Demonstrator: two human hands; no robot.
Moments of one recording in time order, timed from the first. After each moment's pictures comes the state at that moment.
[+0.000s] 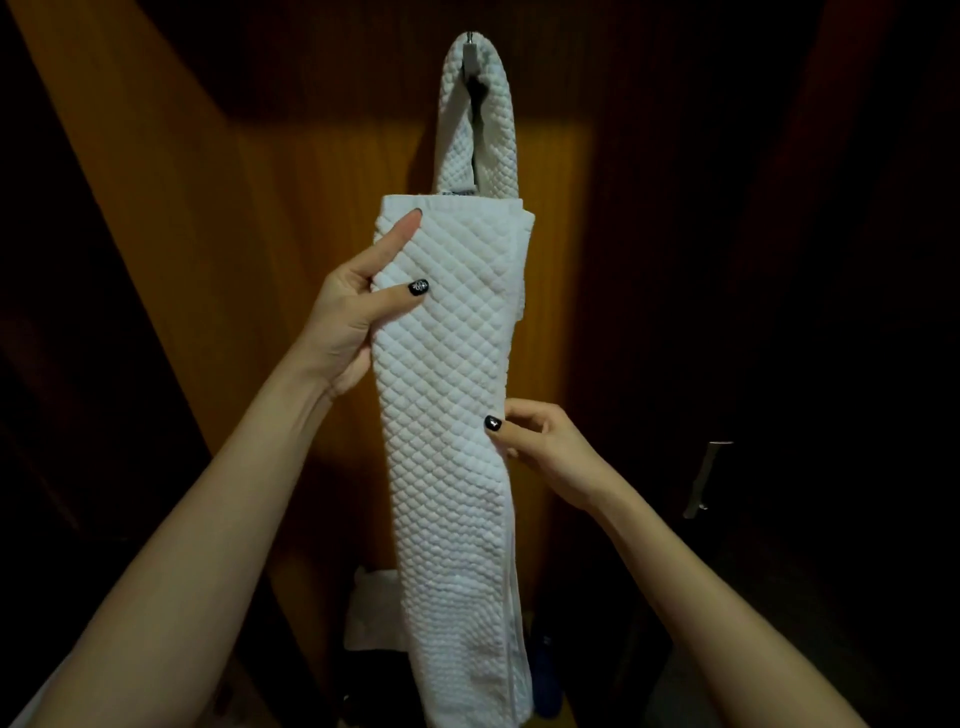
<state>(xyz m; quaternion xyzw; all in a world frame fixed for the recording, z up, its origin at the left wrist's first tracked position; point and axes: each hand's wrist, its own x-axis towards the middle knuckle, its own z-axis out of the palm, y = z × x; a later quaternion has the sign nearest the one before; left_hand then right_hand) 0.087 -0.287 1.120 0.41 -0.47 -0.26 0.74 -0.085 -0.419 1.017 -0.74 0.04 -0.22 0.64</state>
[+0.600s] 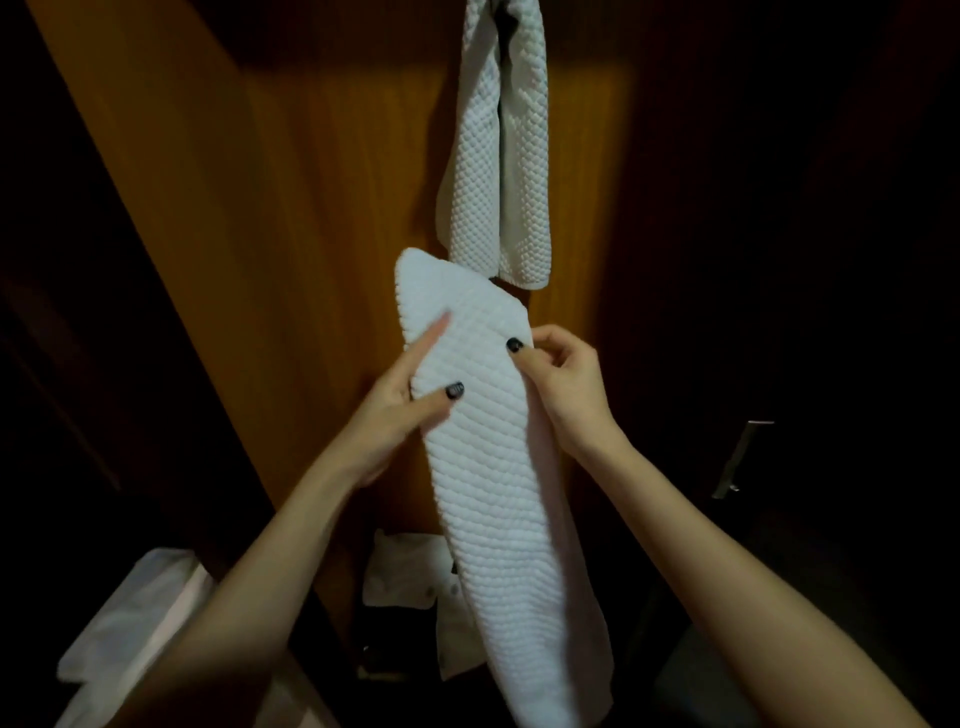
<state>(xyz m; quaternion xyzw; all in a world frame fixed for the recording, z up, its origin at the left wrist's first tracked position) 0.067 -0.272 1.017 0.54 -0.48 -0.24 0.65 -0.046 -0.423 1.018 -0.66 0.12 -0.40 0.62</state>
